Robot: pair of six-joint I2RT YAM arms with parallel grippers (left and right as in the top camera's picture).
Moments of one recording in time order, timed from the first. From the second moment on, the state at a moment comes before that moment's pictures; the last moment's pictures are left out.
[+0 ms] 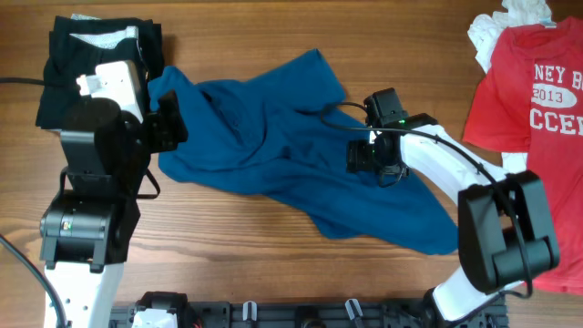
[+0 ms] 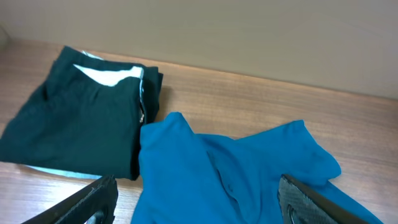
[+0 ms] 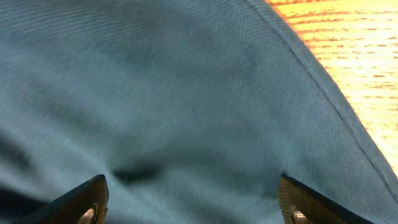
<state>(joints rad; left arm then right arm) -0.09 0.98 1.14 -0.64 -0.11 -0.20 0.29 1.80 1.04 -0.65 -0.03 0.35</state>
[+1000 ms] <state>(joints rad) -0.09 1.43 1.14 -0.60 -0.03 -0.22 0.04 2.23 1.79 -0.71 -0.06 0.32</state>
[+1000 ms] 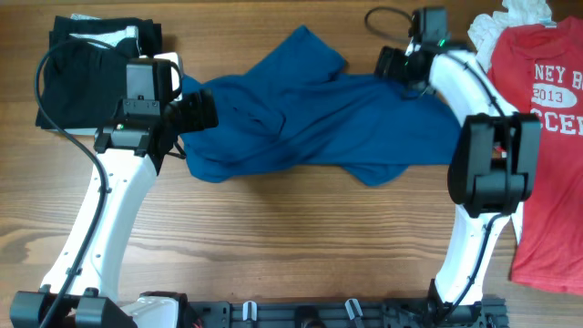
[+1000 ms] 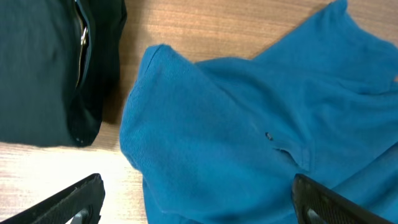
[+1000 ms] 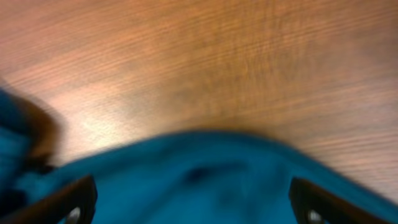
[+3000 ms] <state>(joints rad) -0.06 1.31 0.90 -0.74 0.00 -0.52 0.31 1.92 1.28 -1.10 -0.02 0.60</state>
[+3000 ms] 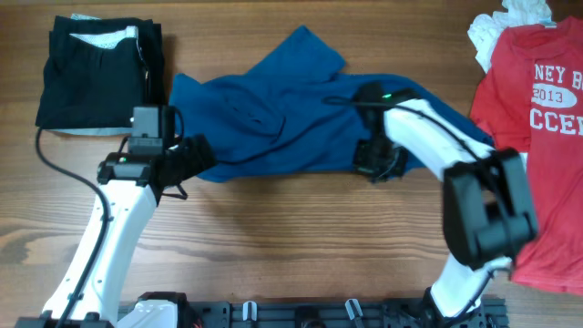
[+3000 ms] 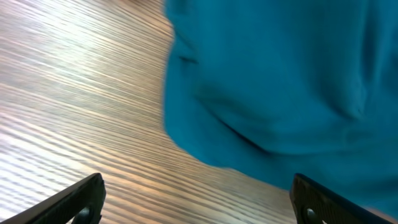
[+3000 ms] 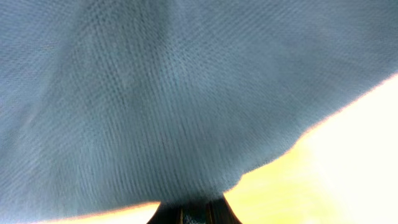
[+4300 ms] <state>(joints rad) 0.06 1.20 0.92 -0.76 -0.06 -0.48 0.12 2.08 1.54 -0.70 -0.09 0.24</state>
